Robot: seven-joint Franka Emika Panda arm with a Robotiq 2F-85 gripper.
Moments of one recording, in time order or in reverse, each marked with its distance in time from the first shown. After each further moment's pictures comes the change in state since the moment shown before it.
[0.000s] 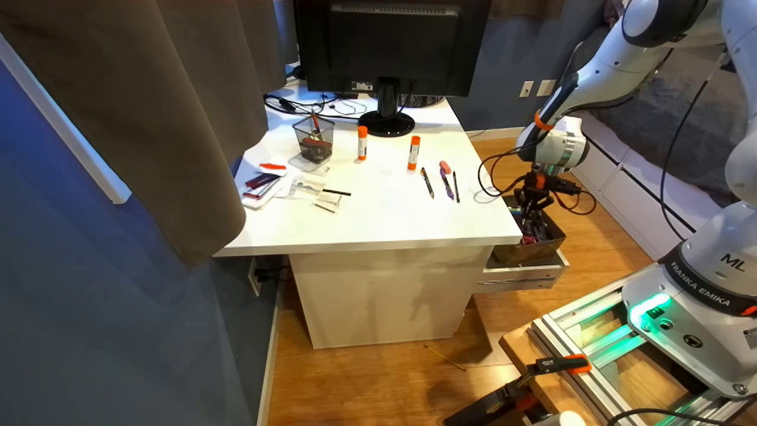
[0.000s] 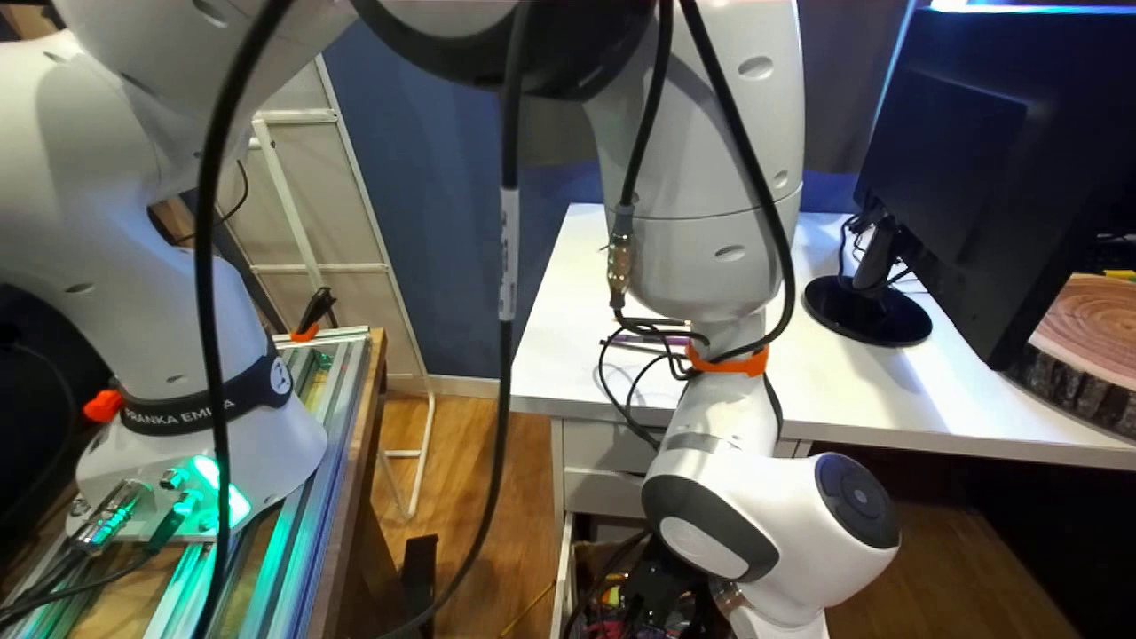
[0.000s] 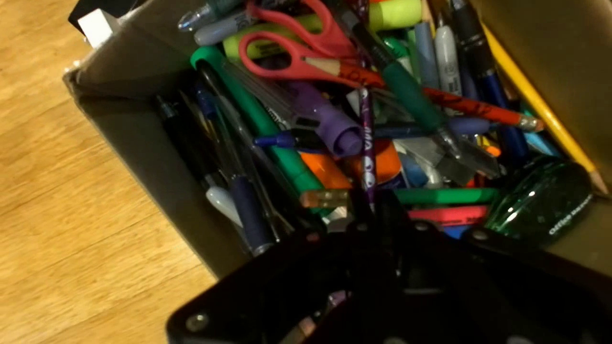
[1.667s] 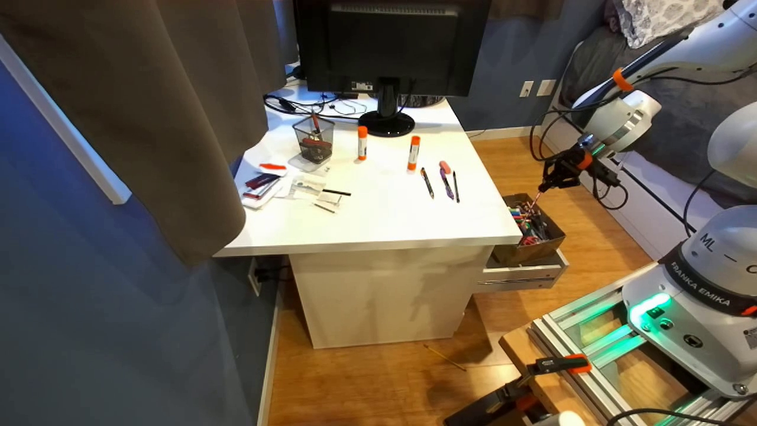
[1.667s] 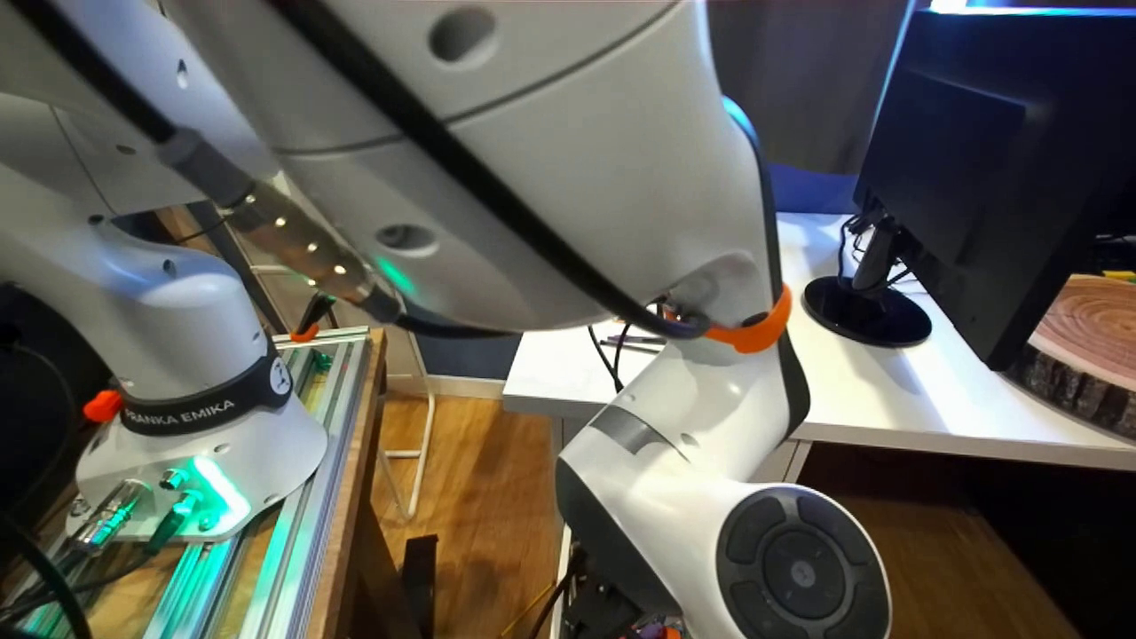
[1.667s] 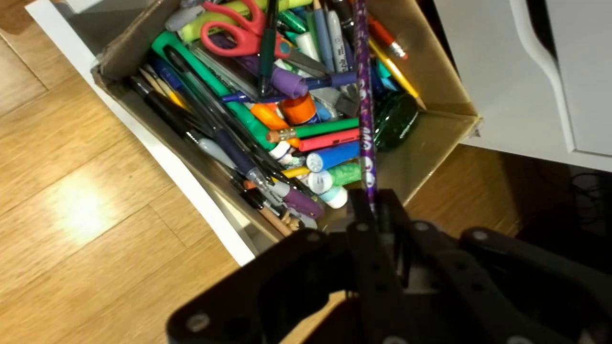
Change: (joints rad) arm -0.746 -0.241 0.539 -0.338 0.000 0.197 -0.306
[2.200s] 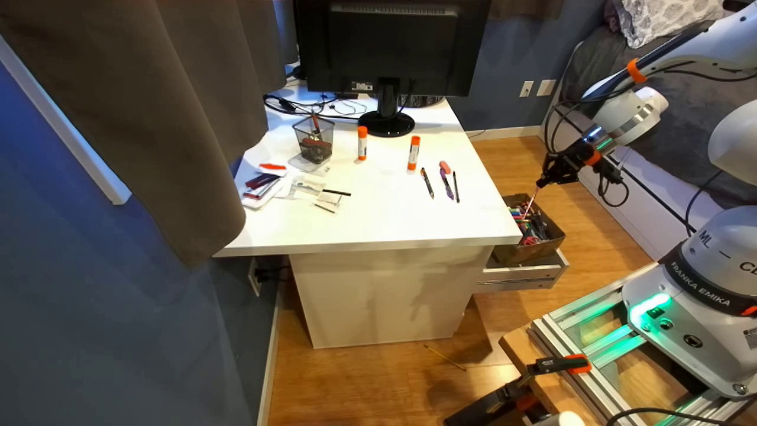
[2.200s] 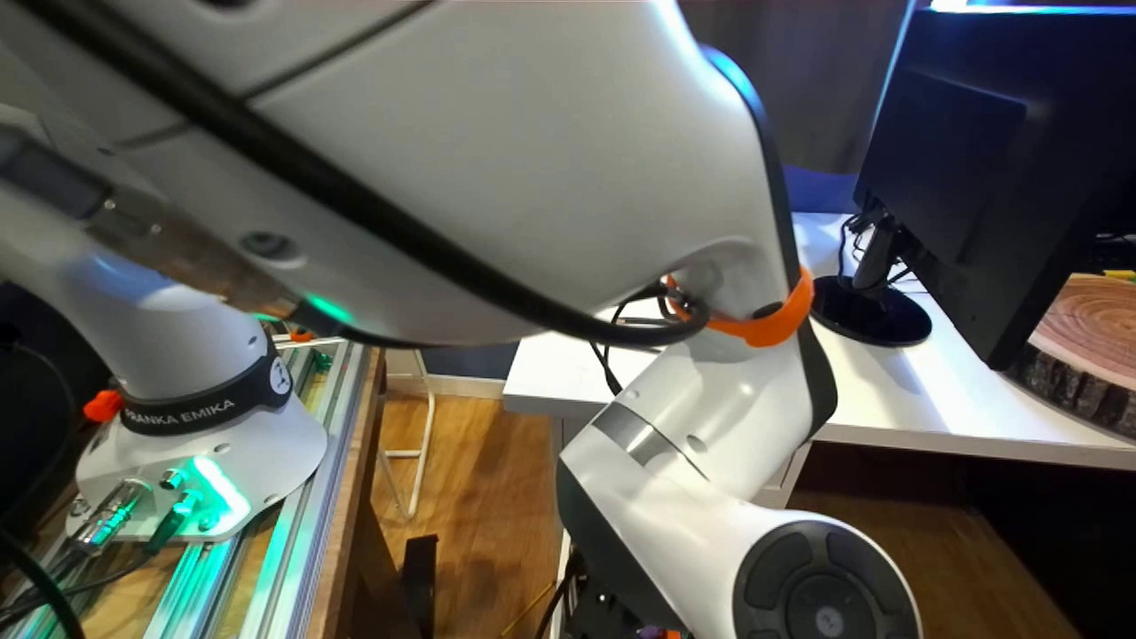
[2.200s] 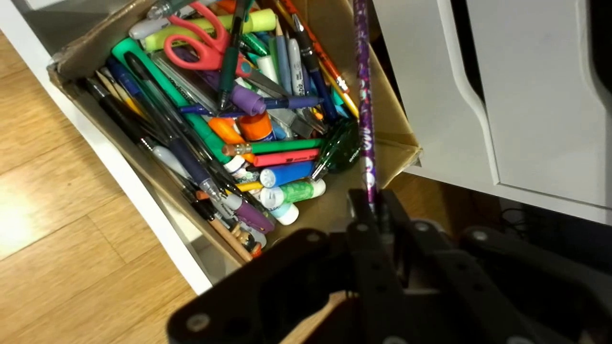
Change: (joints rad) arm -0.127 0.000 0.103 -0.002 -0.001 -0.109 -0.133
